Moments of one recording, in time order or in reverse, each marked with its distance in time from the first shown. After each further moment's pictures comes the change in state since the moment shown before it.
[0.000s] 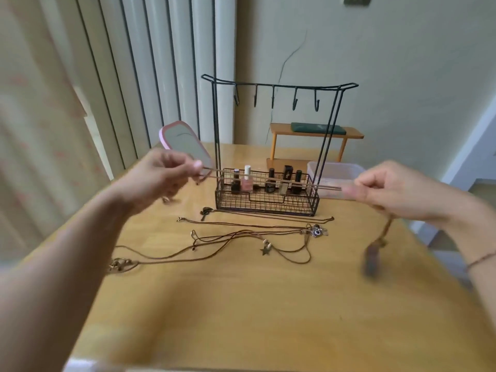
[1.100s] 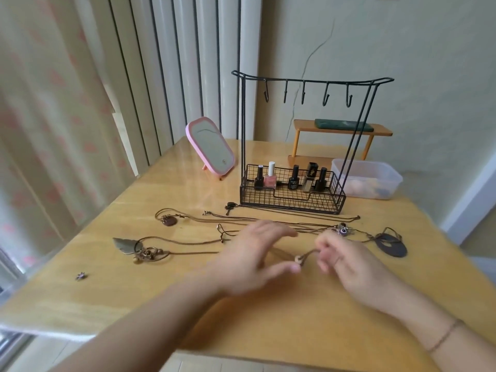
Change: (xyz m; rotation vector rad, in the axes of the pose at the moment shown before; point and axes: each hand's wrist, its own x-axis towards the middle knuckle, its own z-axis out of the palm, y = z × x) left_hand -0.050 -0.051 0.118 0.689 -0.166 0.242; right_hand -0.010 0.026 0.147 -0.002 0.057 -0.277
